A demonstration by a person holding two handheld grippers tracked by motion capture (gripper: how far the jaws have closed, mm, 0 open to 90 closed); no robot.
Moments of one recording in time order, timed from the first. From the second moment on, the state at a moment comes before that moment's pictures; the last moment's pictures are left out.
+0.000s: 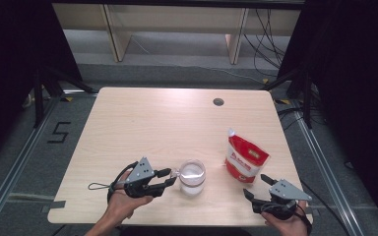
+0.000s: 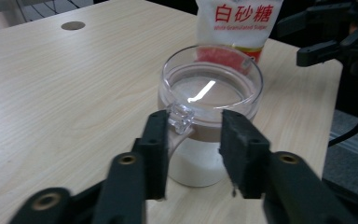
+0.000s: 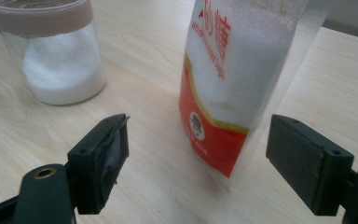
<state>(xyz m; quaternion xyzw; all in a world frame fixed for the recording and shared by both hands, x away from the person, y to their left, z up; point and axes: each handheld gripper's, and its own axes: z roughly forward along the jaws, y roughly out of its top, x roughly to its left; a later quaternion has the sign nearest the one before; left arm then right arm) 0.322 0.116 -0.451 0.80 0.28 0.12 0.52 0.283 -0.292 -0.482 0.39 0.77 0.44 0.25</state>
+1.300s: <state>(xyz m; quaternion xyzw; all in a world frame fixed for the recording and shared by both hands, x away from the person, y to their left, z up) 0.319 0.131 -0.472 0.80 0.31 0.11 0.51 0.284 -0.290 -0.483 0.37 0.77 0.45 0.25</state>
